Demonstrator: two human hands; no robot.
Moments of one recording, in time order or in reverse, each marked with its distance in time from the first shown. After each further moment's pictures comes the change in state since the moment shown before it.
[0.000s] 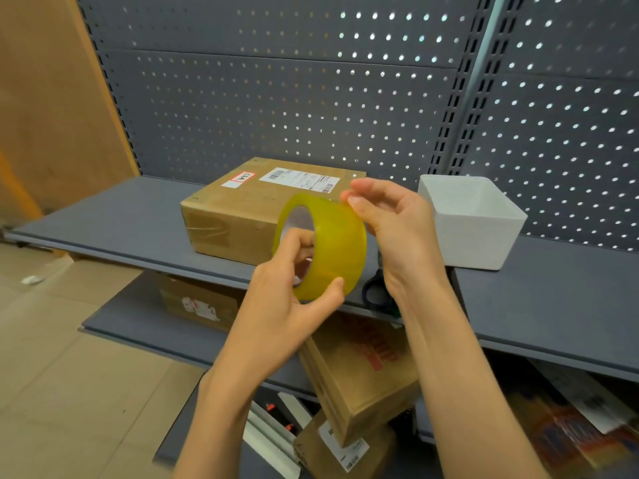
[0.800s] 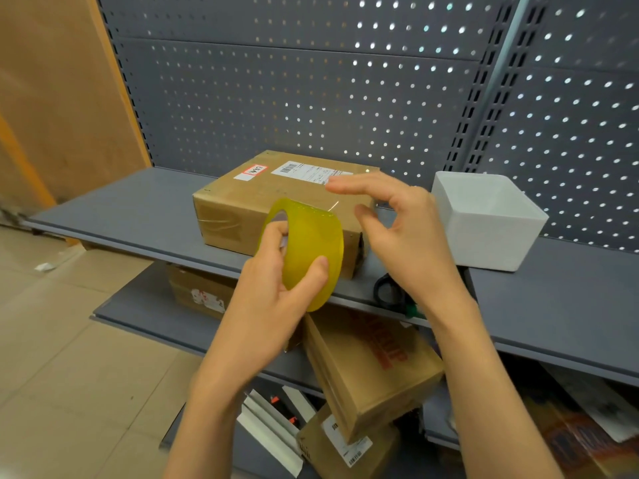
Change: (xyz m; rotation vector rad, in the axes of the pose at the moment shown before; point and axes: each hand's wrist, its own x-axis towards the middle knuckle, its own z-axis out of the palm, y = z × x) left_hand -0.005 0.003 -0.016 -0.106 0.068 -0.133; right_hand 0.000 0.004 -0.004 -0.563 -0.212 -0.515
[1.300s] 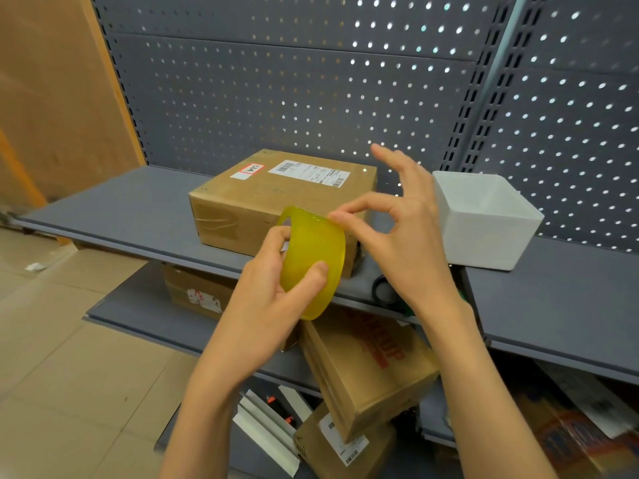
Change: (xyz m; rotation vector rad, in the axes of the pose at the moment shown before) left_hand 0.001 -0.007 -0.003 -0.030 -0.080 -0.060; right_hand -0.007 0.008 0.005 -0.164 0.093 0.037
